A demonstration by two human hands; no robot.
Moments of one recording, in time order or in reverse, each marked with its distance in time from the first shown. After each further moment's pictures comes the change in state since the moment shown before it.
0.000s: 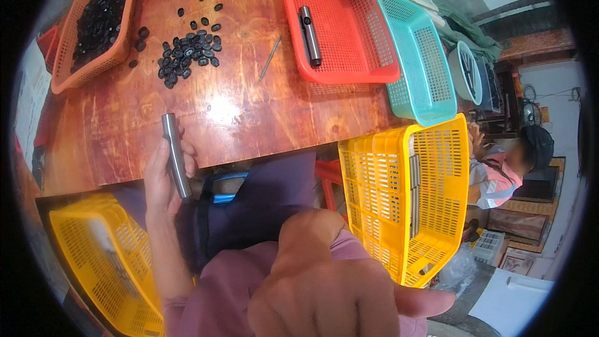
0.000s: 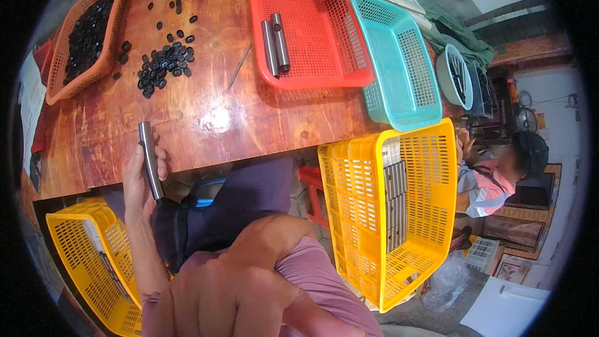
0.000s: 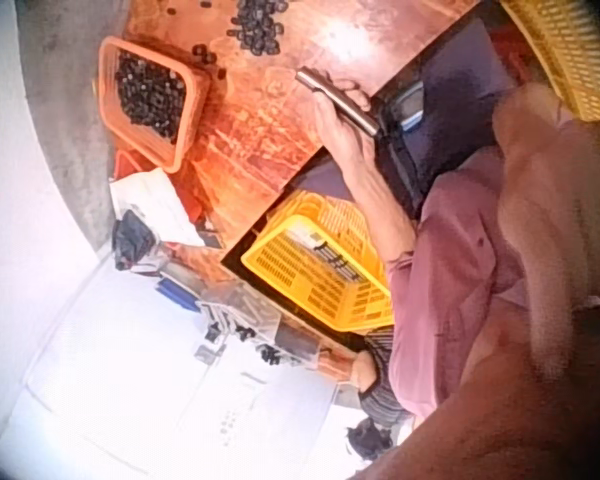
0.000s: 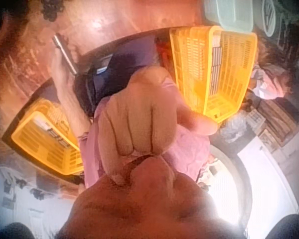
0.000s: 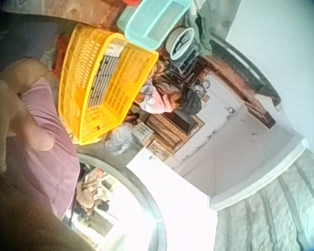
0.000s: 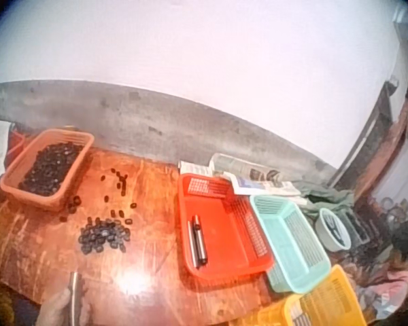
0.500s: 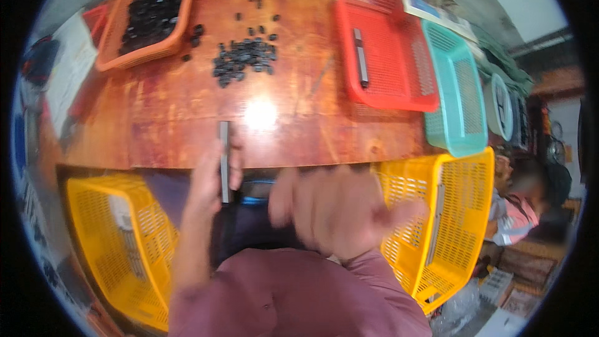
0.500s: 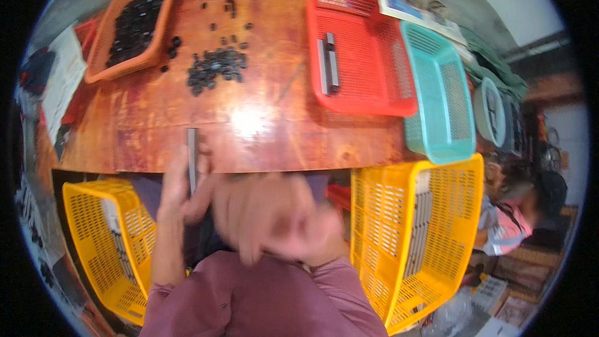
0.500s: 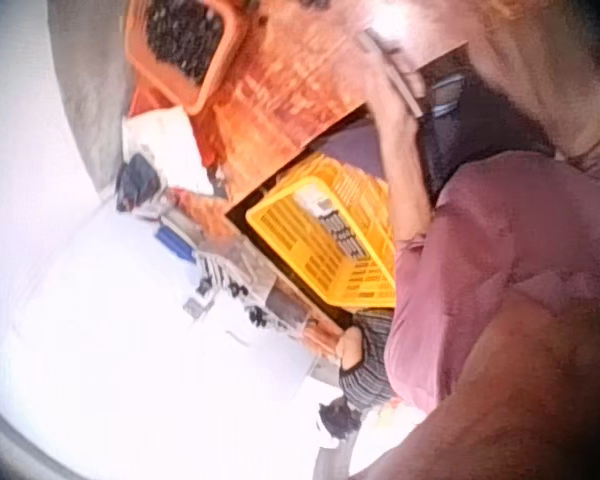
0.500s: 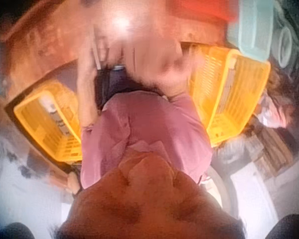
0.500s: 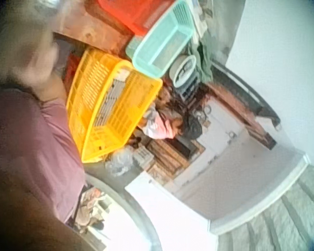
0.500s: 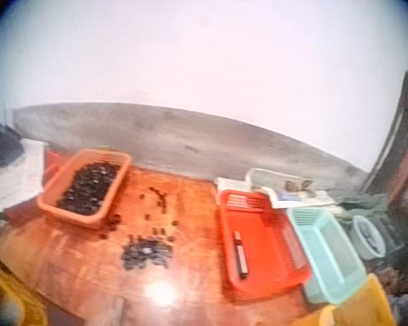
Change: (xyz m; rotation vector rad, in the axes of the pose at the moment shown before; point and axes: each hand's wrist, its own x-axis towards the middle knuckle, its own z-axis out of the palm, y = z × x) left_hand -0.007 -0.004 0.009 0.045 0.000 -0.024; right_hand -0.016 -0.024 -0.084 -0.308 0.129 0.184
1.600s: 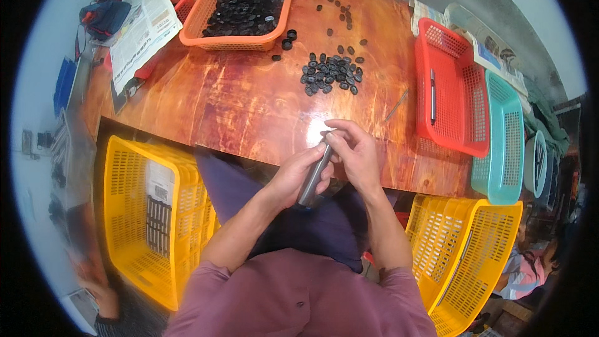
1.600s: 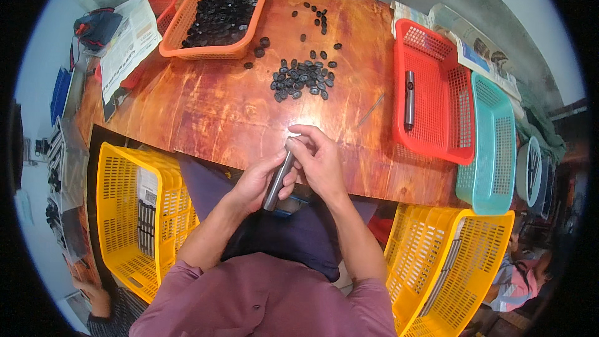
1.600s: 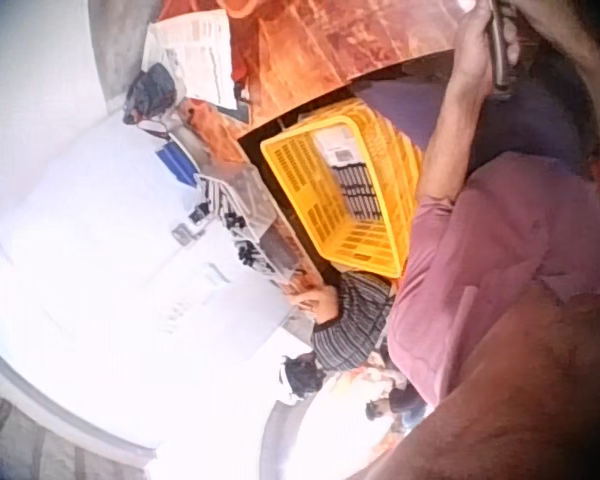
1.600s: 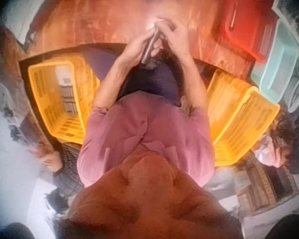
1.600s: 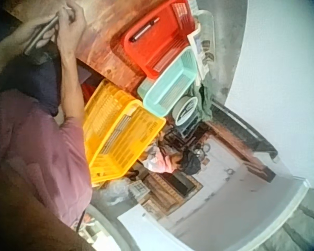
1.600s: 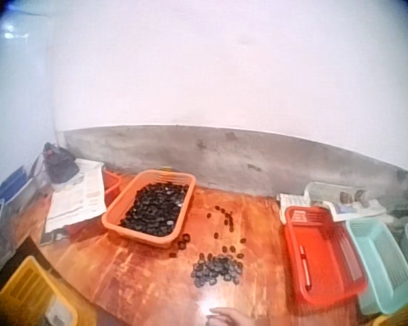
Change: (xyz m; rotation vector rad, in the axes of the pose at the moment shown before) left_hand 0.009 -0.008 -0.002 -0.192 -0.303 -0.231; right_hand -0.001 0.071 -0.099 -0.869 0.395 0.677
